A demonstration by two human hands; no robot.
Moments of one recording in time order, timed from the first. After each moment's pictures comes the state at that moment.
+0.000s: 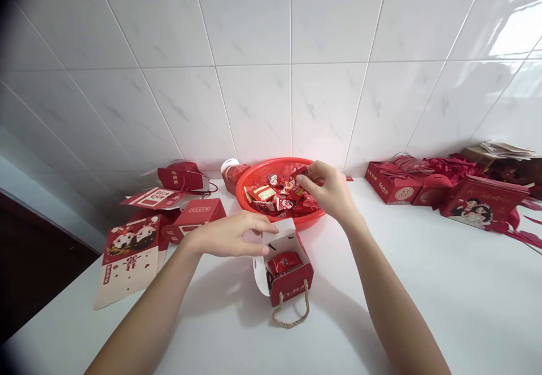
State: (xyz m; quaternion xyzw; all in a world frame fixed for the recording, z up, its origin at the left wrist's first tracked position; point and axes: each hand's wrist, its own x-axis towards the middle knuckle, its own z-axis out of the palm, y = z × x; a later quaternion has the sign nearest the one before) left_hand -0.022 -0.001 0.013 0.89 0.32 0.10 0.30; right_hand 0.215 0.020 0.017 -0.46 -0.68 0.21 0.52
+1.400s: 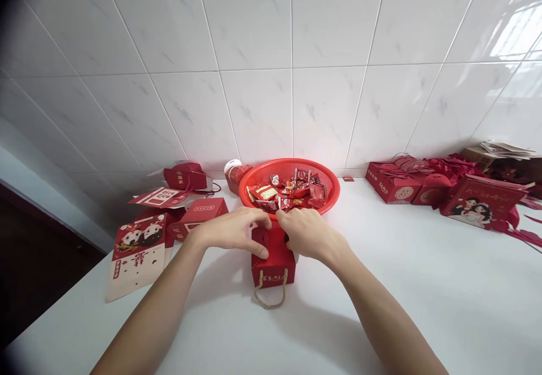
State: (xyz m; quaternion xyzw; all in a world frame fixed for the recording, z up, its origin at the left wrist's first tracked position) left_hand -0.025 0.000 0.016 0.85 0.45 0.02 0.27; right_hand 0.175 -0.031 0.022 -0.49 -0.87 0.07 -0.03
